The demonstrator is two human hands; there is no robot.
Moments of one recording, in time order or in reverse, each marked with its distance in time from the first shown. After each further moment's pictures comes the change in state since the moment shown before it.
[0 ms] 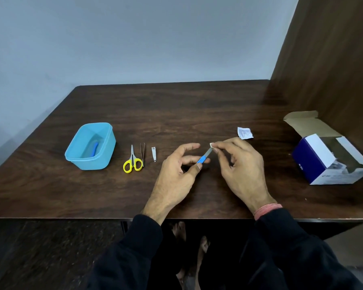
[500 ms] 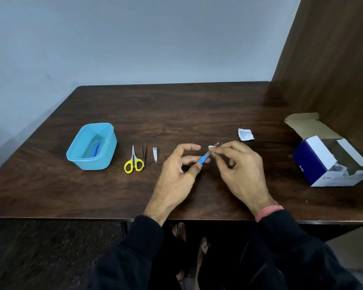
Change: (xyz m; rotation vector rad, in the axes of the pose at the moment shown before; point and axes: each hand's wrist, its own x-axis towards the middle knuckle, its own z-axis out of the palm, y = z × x) left_hand -0.002 -0.001 0.001 -0.079 0.027 -0.008; right_hand -0.003 0.001 0.001 0.054 -0.045 -0.058
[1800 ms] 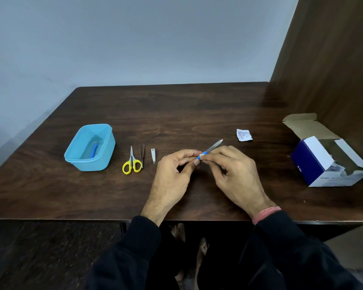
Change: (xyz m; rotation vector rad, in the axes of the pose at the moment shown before) left_hand 0.008 -0.011 -0.001 -0.028 0.053 0.073; right_hand -0.001 -0.007 -0.003 -0.042 -0.090 -0.152
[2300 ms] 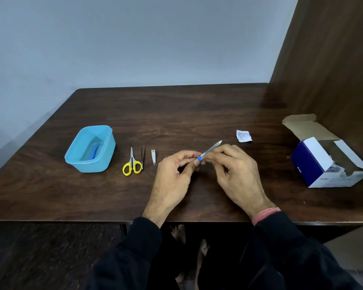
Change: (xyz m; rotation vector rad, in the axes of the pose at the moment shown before) left_hand 0.000 -0.001 0.002 0.012 0.007 0.007; right_hand 0.002 0.000 -0.003 -0.035 0.021 0.029
